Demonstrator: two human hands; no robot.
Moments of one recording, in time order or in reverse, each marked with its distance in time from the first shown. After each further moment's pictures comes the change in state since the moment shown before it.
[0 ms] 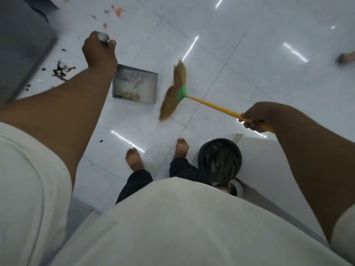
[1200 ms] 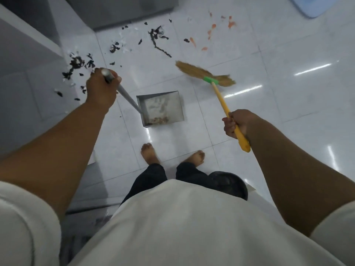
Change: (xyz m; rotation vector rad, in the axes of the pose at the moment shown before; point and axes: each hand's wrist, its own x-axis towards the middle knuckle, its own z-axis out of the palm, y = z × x) left_hand -0.225 -0.237 -0.143 -0.511 0.323 -0.631; right_hand -0.063 -0.137 0.220 0.147 -0.342 -0.109
